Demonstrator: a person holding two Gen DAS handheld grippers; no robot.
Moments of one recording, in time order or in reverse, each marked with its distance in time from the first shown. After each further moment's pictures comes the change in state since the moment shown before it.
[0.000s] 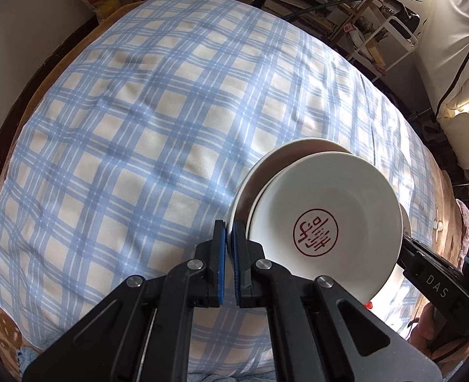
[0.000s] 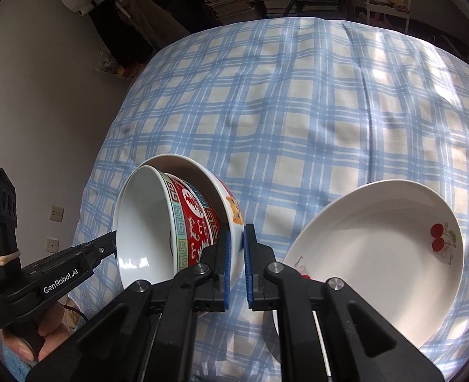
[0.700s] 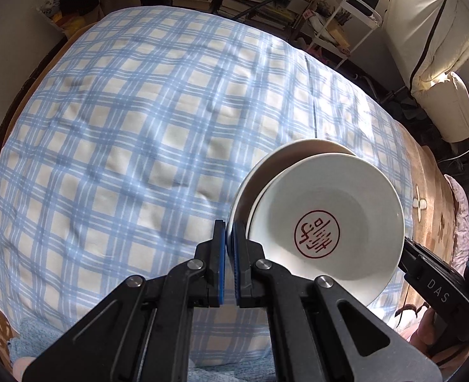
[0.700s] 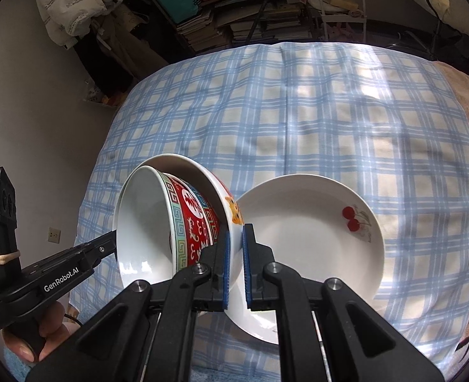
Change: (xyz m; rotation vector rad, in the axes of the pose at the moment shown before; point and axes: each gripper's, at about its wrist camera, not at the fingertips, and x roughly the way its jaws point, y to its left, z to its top) left arm -0.010 -0.098 -0.021 0.103 0.006 -0.036; right arm -0.077 -0.065 -0.019 0.091 -0.082 -0.054
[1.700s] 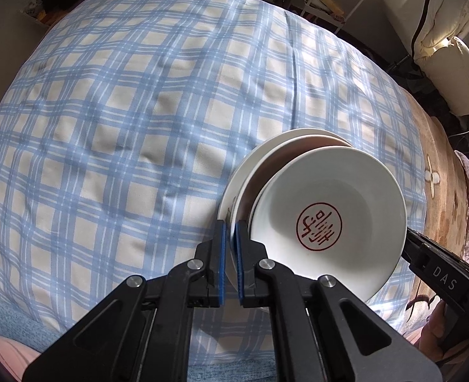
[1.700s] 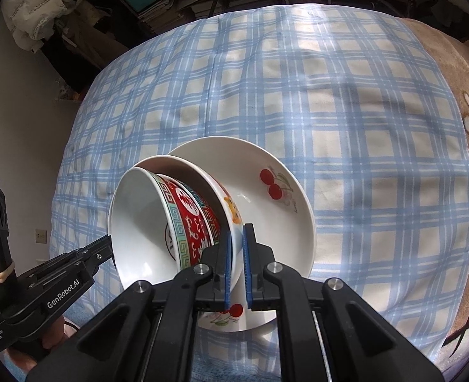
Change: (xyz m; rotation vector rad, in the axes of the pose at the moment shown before) left arm 0.051 -0.049 -0.027 0.046 0.067 0.042; right arm 0.016 -0.075 -0.013 0.078 0.098 -0.050
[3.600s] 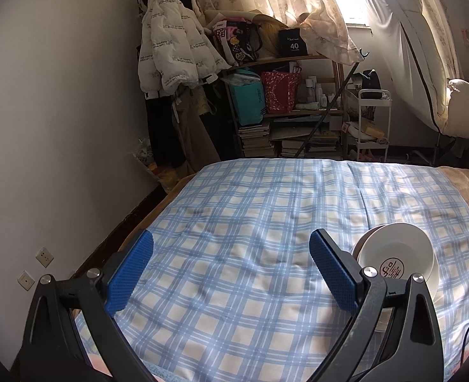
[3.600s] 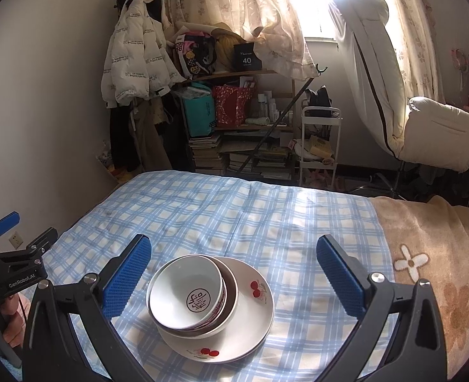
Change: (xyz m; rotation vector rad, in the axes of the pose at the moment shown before) left arm -0.160 0.039 -0.108 0.098 -0.816 0.449; right arm -0.148 0.042 -0.082 -0.360 -0.752 -0.063
